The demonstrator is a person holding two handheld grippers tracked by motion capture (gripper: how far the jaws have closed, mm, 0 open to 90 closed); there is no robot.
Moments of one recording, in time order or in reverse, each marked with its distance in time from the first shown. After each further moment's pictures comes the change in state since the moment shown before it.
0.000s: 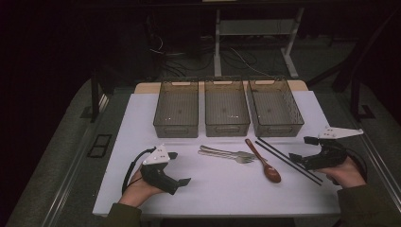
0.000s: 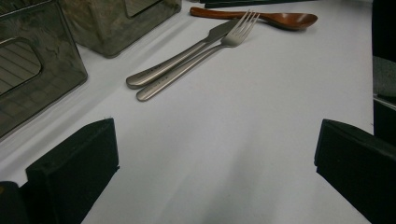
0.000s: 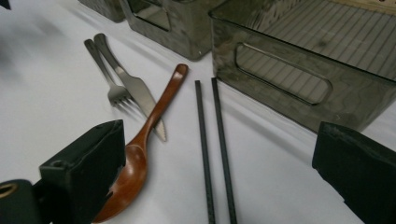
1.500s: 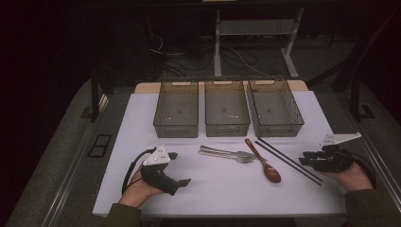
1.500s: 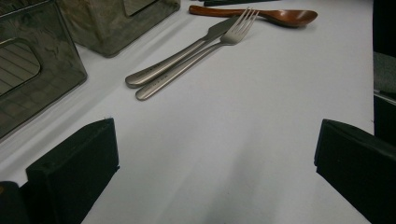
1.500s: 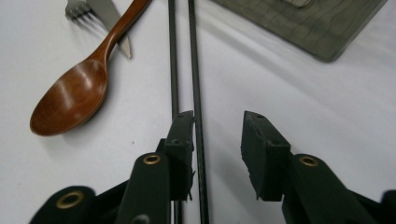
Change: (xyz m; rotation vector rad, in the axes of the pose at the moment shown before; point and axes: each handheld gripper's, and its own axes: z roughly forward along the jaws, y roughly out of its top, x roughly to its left) left arm -0.001 0.001 0.000 0.012 0.003 0.016; right arm -0.019 -0.028 -0.001 0.205 -0.029 -0.027
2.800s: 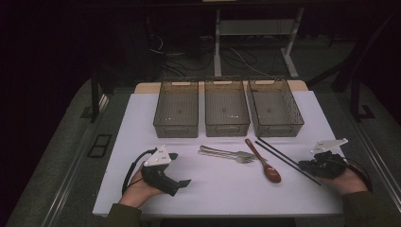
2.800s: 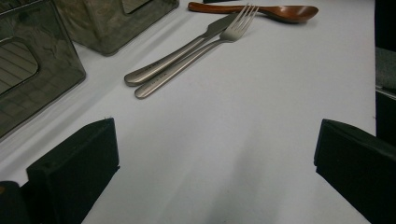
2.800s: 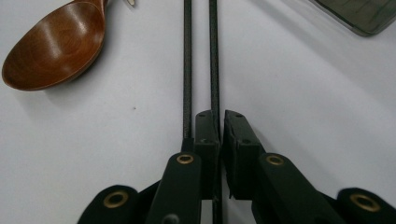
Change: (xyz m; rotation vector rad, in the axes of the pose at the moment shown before) left arm -0.001 0.000 0.001 0.007 0.003 0.011; right arm 0.013 -0.007 0.014 0.110 -0.039 -0.093
